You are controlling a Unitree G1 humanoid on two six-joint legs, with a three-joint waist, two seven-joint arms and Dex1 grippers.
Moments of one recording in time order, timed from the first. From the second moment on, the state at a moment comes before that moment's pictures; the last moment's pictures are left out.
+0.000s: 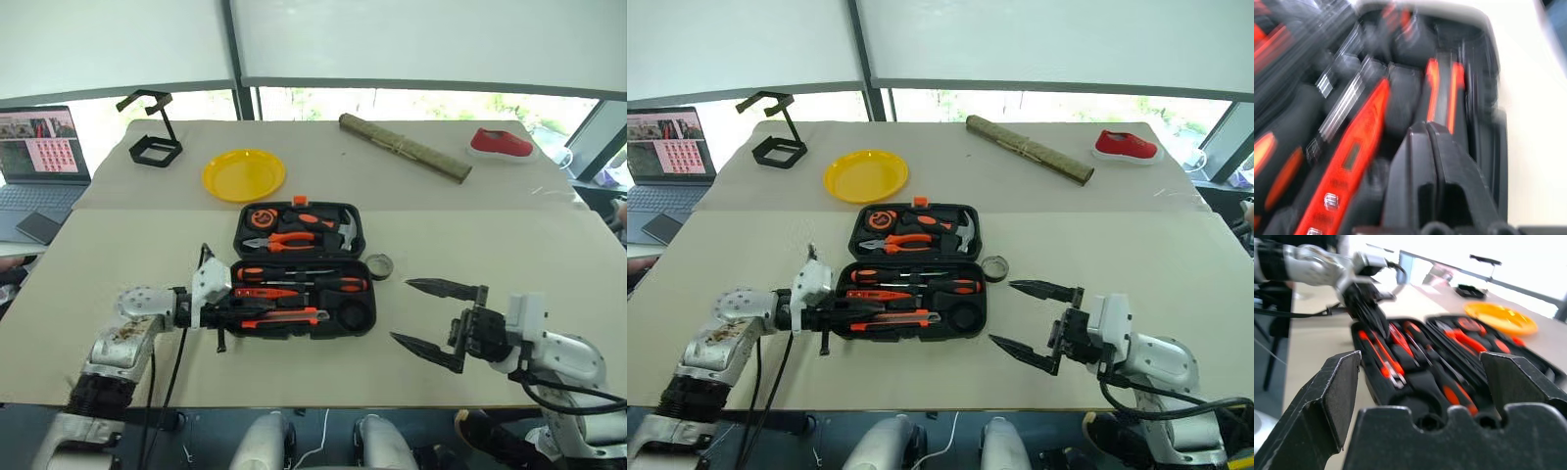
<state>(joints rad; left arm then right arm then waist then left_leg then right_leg) -0.26 0.60 0.06 0.06 -0.48 0.24 -1.22 0.19 -0.62 -0.23 -0.34 0.57 -0.06 1.07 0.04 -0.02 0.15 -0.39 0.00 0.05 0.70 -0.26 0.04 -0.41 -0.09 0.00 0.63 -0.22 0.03</state>
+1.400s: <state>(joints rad) -0.13 0.68 0.29 -0.03 -0.71 0.22 -1.43 -0.89 -0.61 0.42 0.63 -0.14 -0.17 1.35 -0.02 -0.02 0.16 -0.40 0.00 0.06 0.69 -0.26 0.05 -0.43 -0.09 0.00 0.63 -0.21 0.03</state>
